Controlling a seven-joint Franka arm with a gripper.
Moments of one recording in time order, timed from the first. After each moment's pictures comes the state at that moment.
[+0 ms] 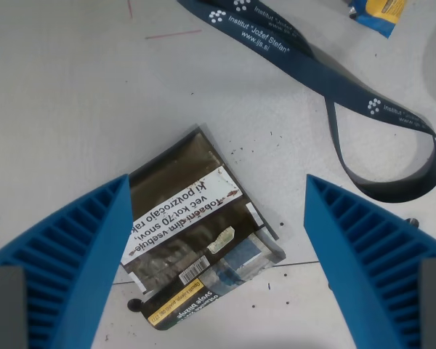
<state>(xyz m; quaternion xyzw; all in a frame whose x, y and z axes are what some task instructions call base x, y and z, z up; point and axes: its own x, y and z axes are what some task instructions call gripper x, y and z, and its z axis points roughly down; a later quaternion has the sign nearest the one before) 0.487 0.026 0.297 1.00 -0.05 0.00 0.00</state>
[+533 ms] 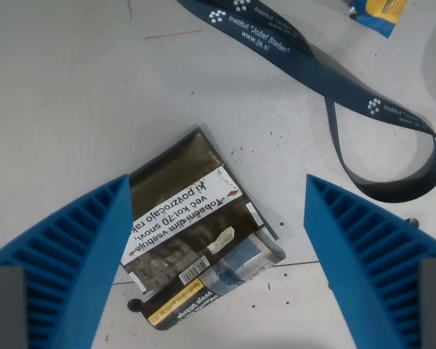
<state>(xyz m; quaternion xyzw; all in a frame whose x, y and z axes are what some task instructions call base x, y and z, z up) 0.487 0.026 0.297 1.00 -0.05 -0.01 0.00</state>
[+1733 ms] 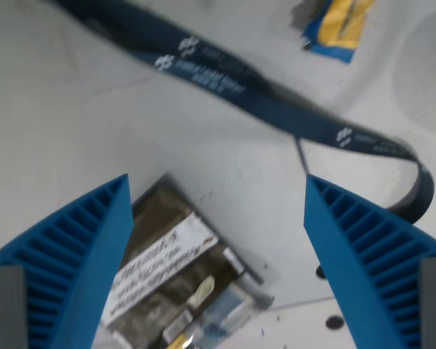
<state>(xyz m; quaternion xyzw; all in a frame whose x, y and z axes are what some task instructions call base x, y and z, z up) 0.506 -0.019 0.258 0.99 -0.12 0.00 0.00</state>
